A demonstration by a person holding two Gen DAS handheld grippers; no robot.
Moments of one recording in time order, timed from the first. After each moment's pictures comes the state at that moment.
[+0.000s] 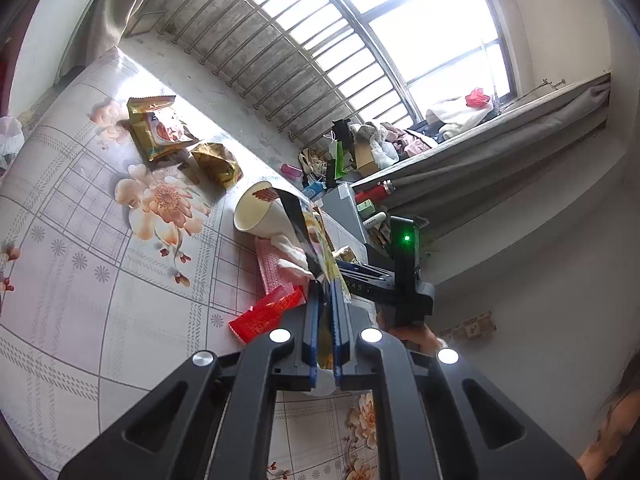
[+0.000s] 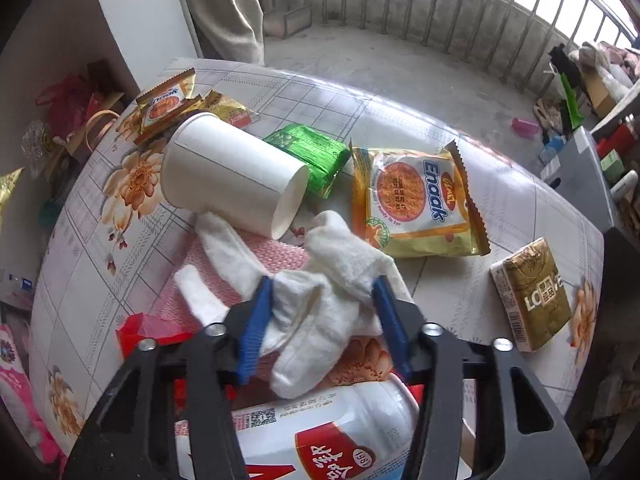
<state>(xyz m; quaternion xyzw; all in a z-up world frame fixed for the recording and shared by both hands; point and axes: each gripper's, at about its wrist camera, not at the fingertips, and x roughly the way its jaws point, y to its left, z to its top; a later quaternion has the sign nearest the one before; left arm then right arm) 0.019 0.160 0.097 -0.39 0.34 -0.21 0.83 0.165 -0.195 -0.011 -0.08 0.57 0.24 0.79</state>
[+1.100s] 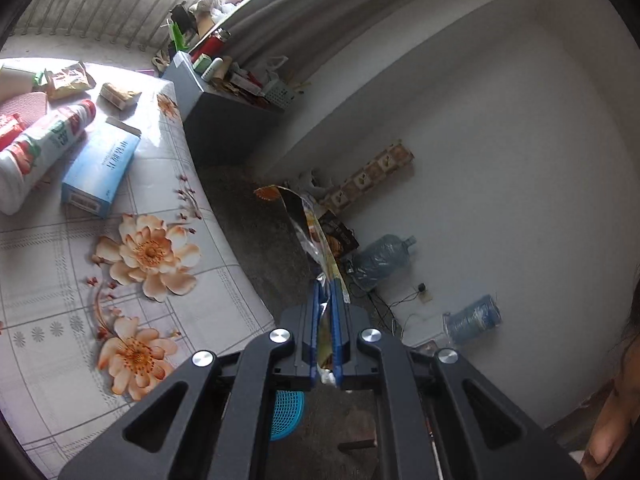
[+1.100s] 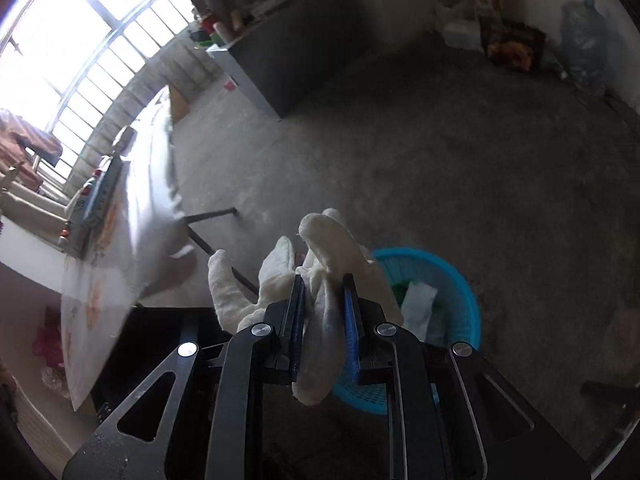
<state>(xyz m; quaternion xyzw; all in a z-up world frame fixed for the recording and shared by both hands) -0.141 -0.167 0.135 -0.21 0.42 -0.46 0.75 -0.371 -0.572 -0.107 0.33 0.54 -0.17 0.75</state>
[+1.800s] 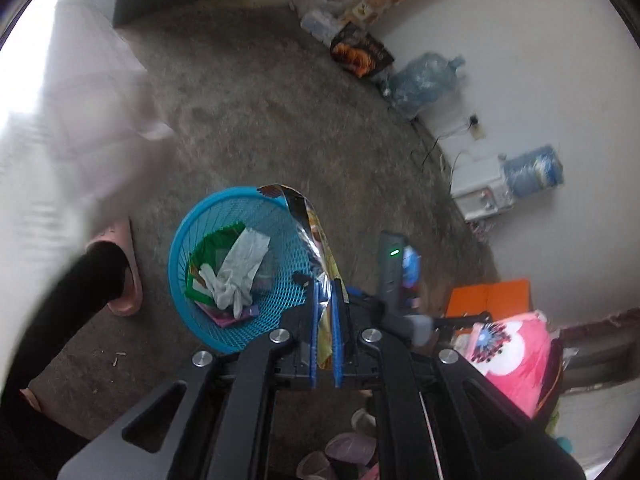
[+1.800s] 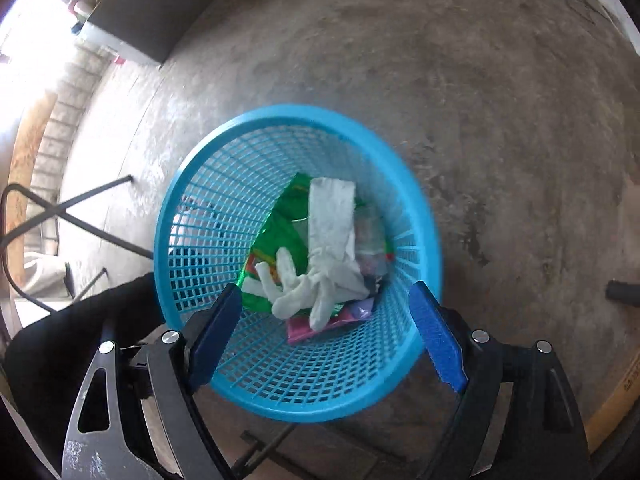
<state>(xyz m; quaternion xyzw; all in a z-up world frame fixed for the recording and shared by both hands) -0.216 -0.402 -0.069 0.02 0.63 -0.47 0.62 -0.429 -0.610 -0.232 0.41 0.58 -0.26 0.65</state>
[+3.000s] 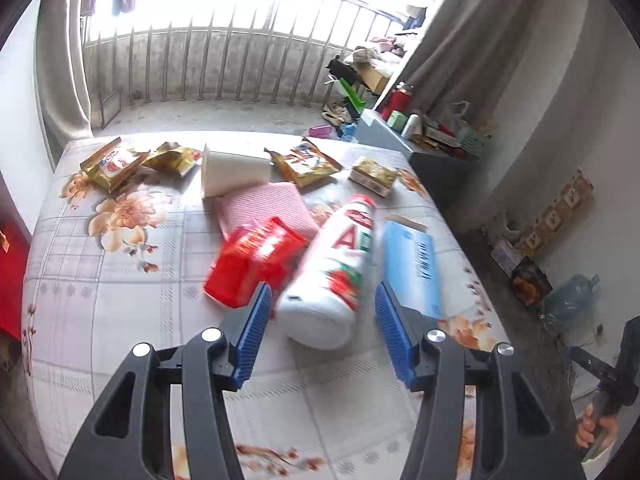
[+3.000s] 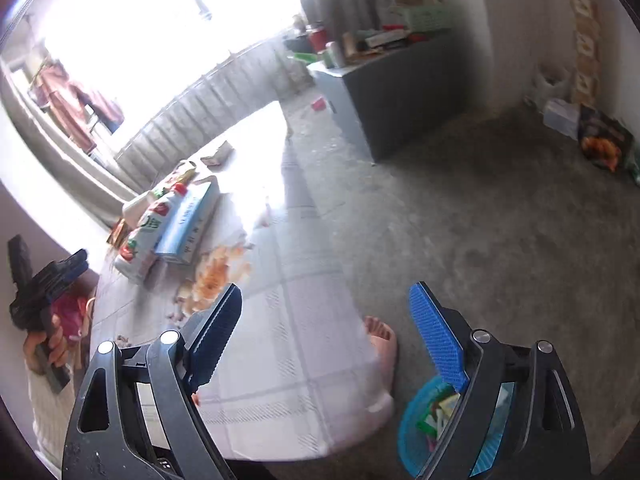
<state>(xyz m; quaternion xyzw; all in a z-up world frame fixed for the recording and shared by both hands) 0.027 0.010 0.085 -0.08 0.40 -0.15 0.90 -0.164 -0.493 0.021 0.24 0.45 0.00 0.86</state>
